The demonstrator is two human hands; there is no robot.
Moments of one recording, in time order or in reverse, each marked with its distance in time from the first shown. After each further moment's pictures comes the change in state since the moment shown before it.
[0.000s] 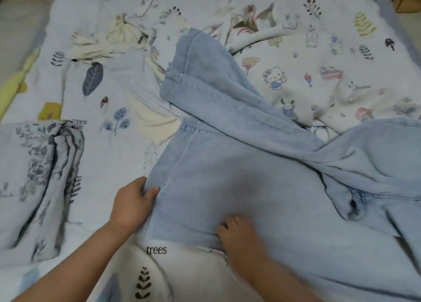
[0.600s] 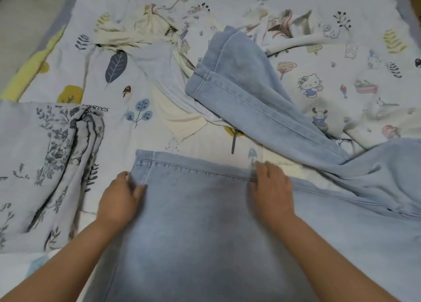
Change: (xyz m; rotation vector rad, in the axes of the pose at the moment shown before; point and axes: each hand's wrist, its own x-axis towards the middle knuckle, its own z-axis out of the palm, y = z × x) left_hand 0.015 -0.074 -0.015 0.055 0.035 -0.211; right_hand 0.078 0.037 -0.033 0.026 0.248 0.427
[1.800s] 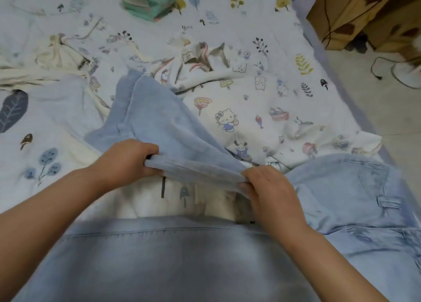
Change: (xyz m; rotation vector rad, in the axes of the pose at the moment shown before) left_hand 0.069 0.246 -0.024 0.235 -0.203 0.983; right_hand 0.034 0.096 -0.124 0.099 0.313 -0.210
